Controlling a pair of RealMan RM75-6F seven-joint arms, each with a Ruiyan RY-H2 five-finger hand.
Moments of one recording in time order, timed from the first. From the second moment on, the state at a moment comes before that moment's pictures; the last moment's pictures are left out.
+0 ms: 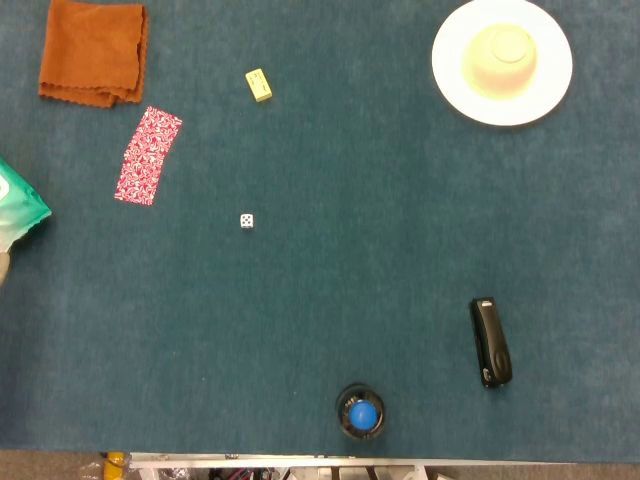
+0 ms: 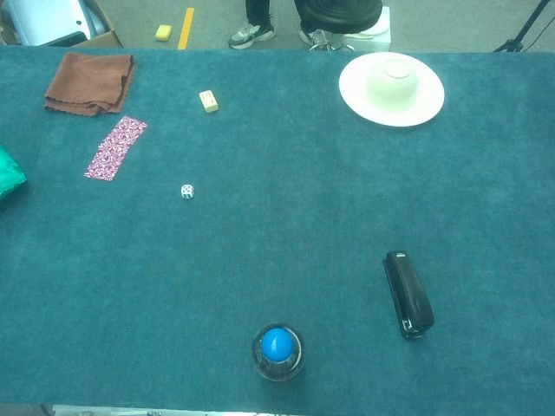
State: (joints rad) left arm -0.10 -1.15 -0.04 -1.58 1.49 1.48 0.11; right arm 0.06 -1.17 0.06 -1.58 -1.48 1.49 -0.11
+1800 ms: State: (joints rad) left arm -0.38 -1.32 -0.04 -1.49 1.74 1.31 0.03; right arm 0.18 -1.16 0.16 -1.64 -1.48 1.44 -0.12
